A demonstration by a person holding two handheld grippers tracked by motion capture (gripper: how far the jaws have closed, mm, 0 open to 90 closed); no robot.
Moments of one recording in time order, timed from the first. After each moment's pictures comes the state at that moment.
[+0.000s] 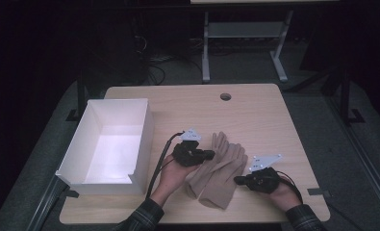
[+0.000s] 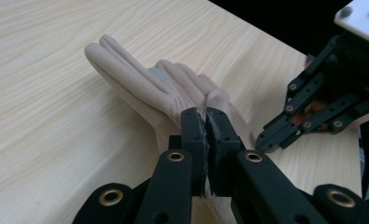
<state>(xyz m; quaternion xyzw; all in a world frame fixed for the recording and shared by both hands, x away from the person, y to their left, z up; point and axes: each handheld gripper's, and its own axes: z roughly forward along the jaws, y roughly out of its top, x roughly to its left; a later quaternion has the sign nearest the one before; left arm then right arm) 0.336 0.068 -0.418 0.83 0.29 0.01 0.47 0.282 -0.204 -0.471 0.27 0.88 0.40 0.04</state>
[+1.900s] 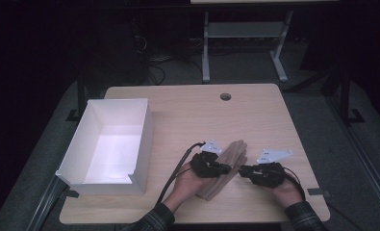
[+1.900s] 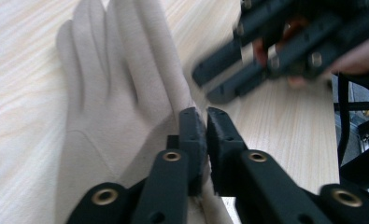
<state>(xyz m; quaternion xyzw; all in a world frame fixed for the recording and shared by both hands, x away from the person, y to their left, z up) 0.319 0.020 -0.444 0.86 0.24 -0.04 0.44 0.288 -0.221 -0.459 0.32 0.84 0.42 0.09</state>
